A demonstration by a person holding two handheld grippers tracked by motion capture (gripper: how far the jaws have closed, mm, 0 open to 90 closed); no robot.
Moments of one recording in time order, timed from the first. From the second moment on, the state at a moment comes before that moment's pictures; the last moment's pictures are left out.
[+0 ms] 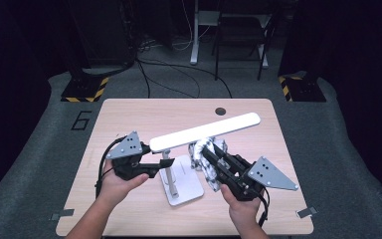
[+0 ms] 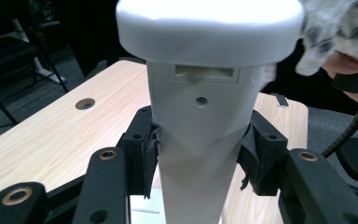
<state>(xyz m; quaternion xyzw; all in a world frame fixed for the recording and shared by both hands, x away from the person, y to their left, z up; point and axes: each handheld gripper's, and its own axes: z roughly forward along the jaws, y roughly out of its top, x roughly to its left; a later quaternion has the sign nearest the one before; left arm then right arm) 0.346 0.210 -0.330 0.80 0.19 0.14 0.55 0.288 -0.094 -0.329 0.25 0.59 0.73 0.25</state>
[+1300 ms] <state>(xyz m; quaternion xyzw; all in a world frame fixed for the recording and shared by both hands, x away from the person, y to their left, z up) 0.342 0.211 -0.337 0.79 0.20 0.14 0.57 0.326 -0.070 -0.281 0.24 0.62 0.67 0.32</state>
